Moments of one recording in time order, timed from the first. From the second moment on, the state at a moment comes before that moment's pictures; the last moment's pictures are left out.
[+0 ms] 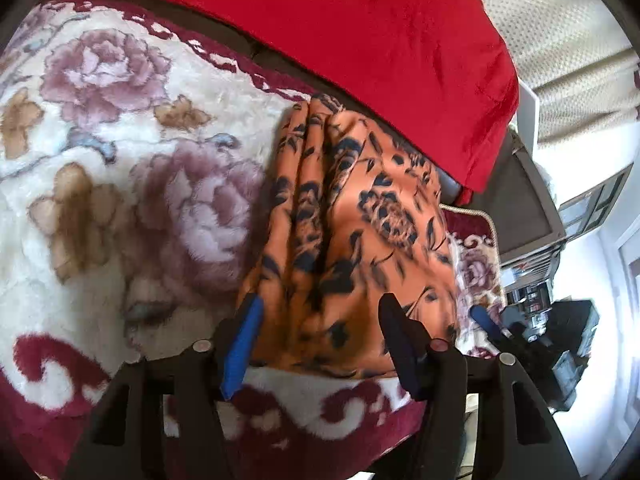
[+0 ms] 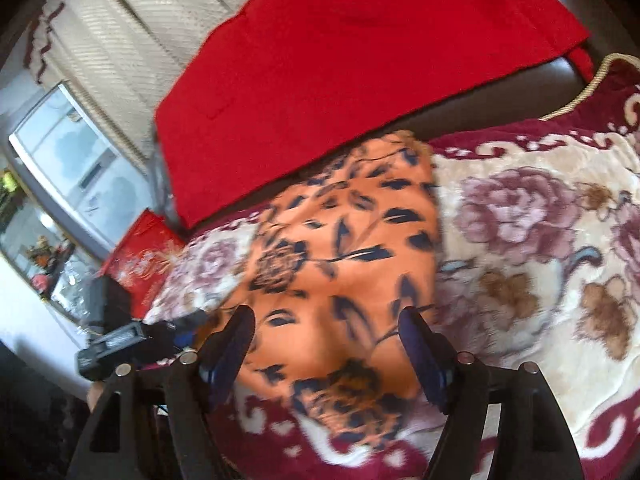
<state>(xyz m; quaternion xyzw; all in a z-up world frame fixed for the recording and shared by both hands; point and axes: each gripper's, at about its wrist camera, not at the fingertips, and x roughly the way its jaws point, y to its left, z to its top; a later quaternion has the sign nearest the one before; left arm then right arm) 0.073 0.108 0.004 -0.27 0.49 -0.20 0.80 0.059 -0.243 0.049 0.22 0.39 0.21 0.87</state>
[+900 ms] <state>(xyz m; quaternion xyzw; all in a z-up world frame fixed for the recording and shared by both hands) 0.077 0.076 0.039 -0.11 0.48 -0.08 0.87 0.054 -0.275 0.014 0.32 0.41 0.21 0.83</state>
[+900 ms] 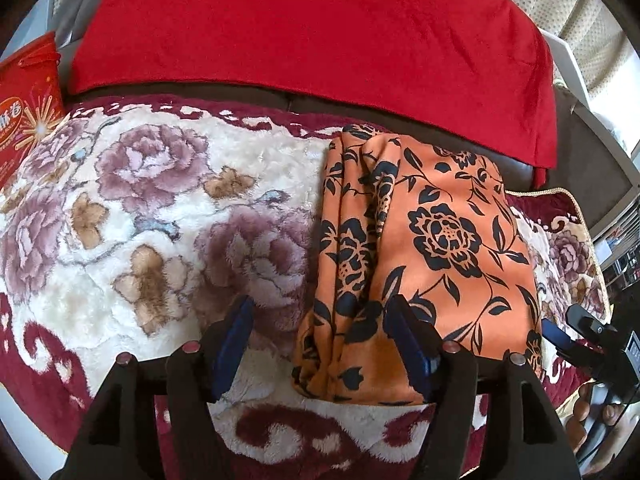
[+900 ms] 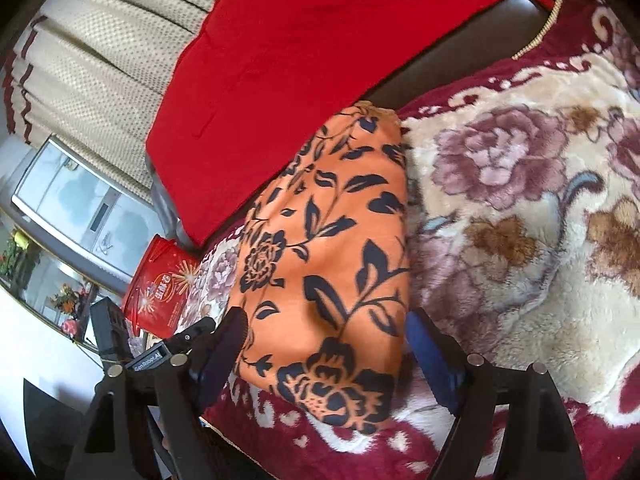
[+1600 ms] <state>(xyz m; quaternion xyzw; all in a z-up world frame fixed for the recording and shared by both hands) 0.103 0.063 0.028 -0.21 0.49 -0.19 0.83 0.116 -0.227 0.018 0.22 0.47 0.23 0.82</state>
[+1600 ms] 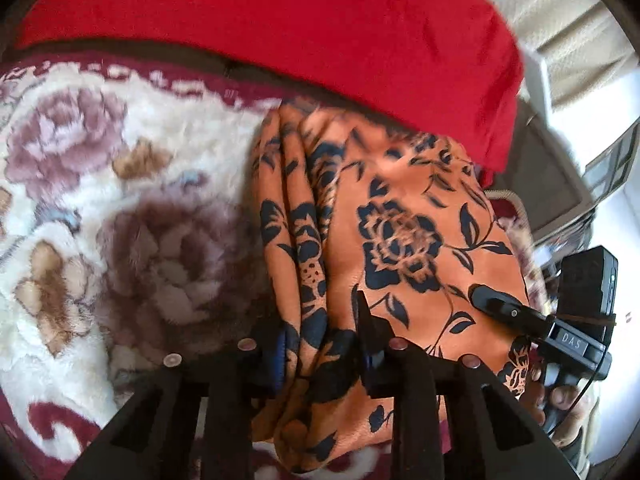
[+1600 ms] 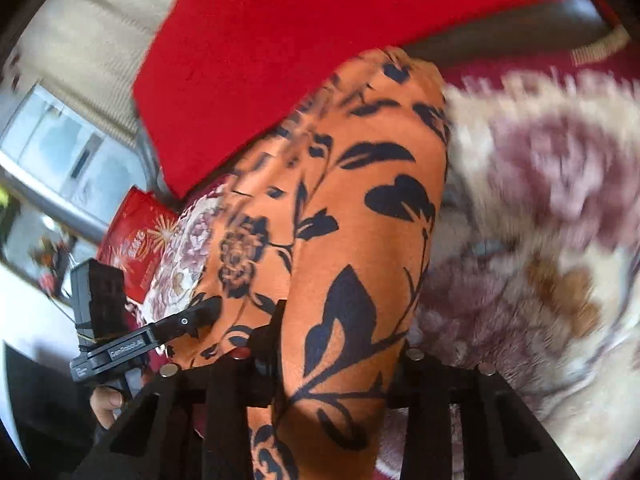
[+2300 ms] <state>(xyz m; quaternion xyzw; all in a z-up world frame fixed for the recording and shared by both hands) 0.104 -0.010 0.022 -0.15 0.51 -0.18 0.83 0.118 -0.317 -0.001 0.19 0.48 0.13 0.85</state>
